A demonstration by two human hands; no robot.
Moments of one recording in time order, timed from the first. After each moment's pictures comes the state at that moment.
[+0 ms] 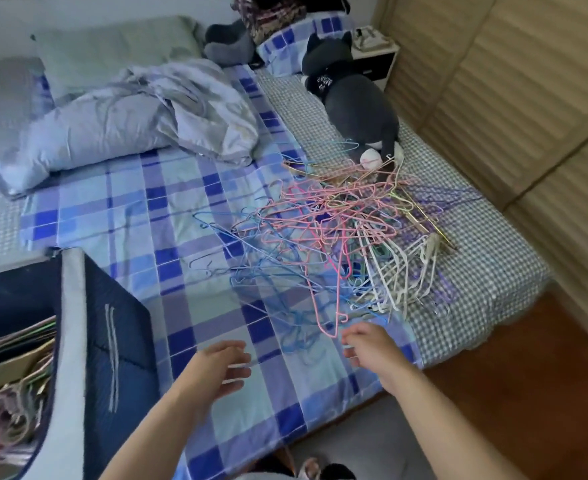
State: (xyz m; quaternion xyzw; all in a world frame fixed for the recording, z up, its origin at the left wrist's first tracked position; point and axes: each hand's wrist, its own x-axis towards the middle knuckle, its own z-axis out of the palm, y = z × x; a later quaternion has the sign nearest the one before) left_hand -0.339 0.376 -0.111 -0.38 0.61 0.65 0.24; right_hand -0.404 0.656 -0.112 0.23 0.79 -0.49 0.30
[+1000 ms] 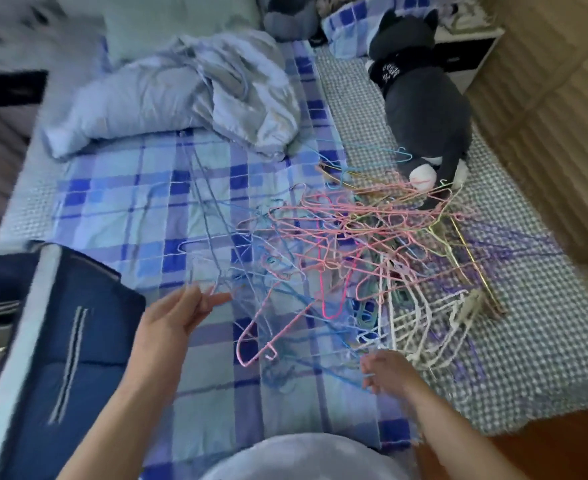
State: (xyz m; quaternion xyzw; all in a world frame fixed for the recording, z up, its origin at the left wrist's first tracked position) left_hand -0.471 0.435 -0.020 -0.38 0.62 0.68 -0.09; right_hand -0.561 0.749 -0.177 0.25 0.71 -0.47 0.46
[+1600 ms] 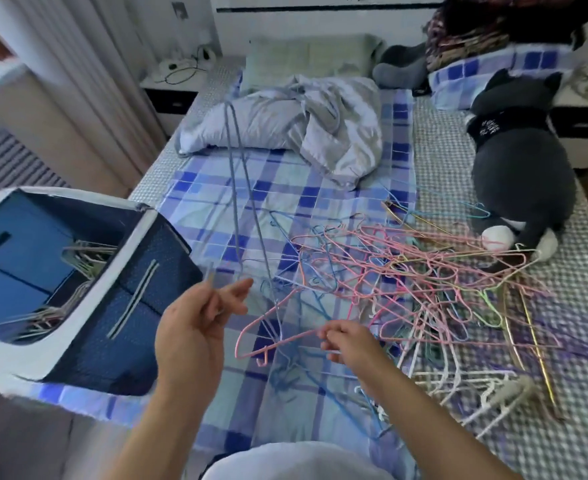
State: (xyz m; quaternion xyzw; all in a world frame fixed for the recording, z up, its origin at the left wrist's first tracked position) left_hand -0.450 0.546 0.045 -0.36 0.45 0.73 -0.37; right_hand -0.596 0.678 -0.111 -0.03 0.71 -0.50 0.48
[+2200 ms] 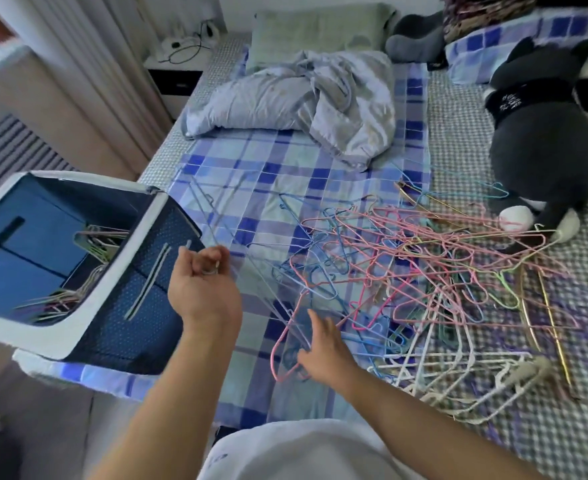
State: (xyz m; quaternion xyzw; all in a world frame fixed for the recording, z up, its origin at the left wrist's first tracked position) left_hand -0.471 0.488 -0.001 -0.36 0.20 0.75 -0.52; right_hand -0.537 0.644 -0.154 -0.30 0.85 -0.20 0.39
